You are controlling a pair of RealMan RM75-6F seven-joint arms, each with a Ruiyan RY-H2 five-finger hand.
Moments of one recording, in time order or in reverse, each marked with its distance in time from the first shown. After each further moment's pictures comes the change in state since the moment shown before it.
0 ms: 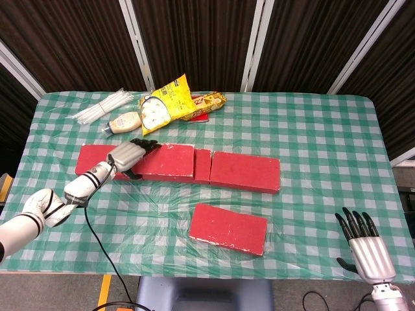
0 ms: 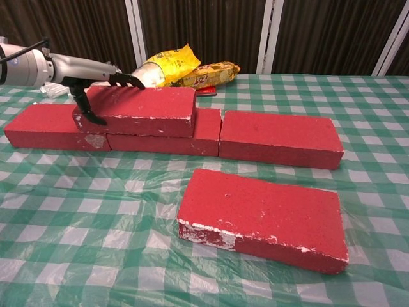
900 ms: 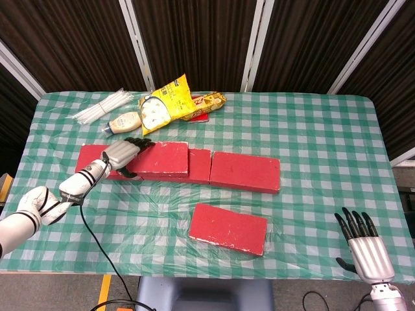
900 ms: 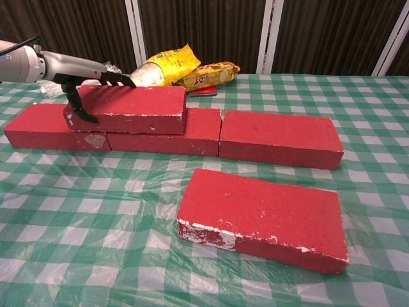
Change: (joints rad) left arm -0.014 0.023 0.042 0.005 -0.028 -0.022 -0.036; right arm 0.001 -0.009 -0.001 -0.004 0.006 -0.001 -0.019
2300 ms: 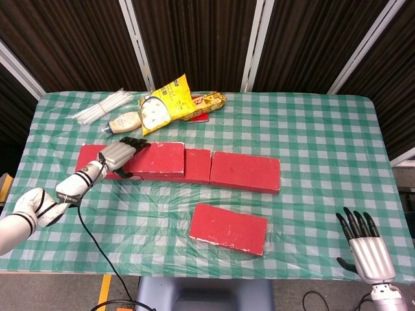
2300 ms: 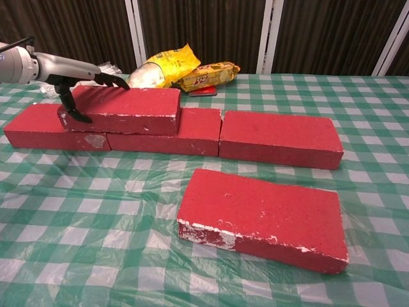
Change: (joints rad) left arm 0.007 0.024 0.002 -0.038 -0.043 -0.024 0.022; right arm -0.004 -0.001 0.002 -0.007 0.008 0.010 -0.010
